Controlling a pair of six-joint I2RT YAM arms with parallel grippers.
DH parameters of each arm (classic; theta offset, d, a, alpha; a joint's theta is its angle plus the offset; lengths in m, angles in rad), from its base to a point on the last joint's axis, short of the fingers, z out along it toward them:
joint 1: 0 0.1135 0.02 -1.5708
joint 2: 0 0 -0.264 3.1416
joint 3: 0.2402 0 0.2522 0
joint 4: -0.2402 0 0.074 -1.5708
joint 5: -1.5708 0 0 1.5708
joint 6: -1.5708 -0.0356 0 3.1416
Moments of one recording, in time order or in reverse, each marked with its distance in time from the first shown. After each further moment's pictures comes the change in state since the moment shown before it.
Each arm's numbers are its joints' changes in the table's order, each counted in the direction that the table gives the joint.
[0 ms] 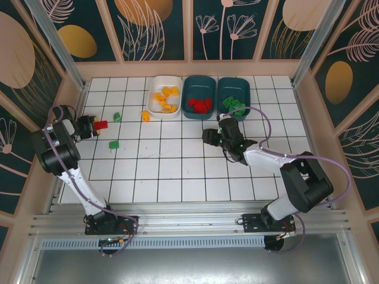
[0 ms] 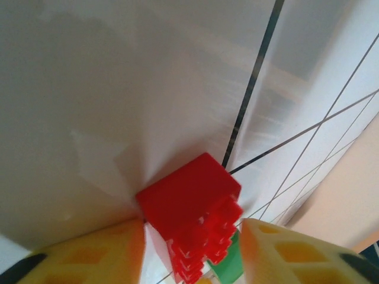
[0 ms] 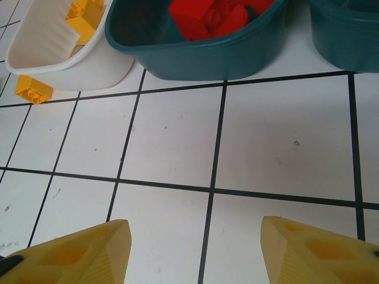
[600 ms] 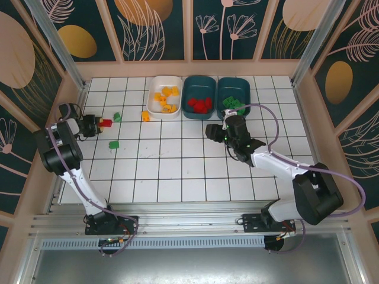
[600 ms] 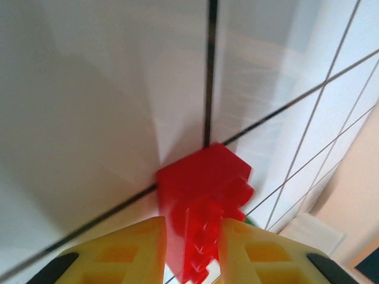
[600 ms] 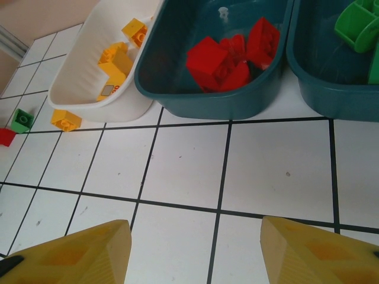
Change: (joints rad) left arm -0.066 -0.035 -0.044 0.027 0.043 -0.093; right arm -0.021 -0.130 0.000 -0.029 0.000 0.024
